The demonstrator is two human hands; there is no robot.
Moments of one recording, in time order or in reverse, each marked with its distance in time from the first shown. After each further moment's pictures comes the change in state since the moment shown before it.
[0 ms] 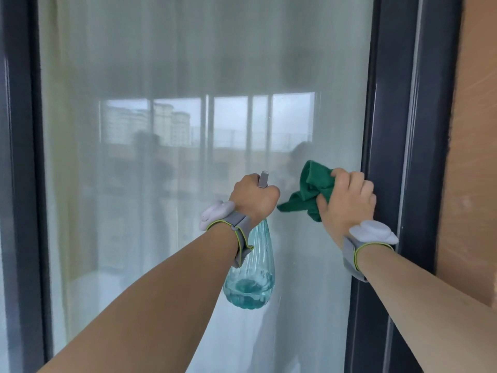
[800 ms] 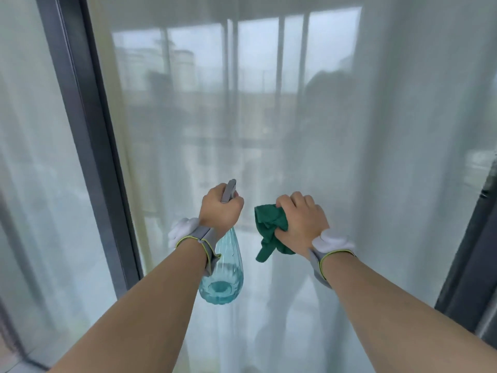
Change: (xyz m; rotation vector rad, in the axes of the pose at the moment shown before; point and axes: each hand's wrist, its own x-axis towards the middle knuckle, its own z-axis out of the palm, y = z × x) left_hand -0.046 -0.246 -0.189 -0.060 0.027 -0.214; right_hand -0.174 -0.250 0.041 0.270 -0.726 -0.269
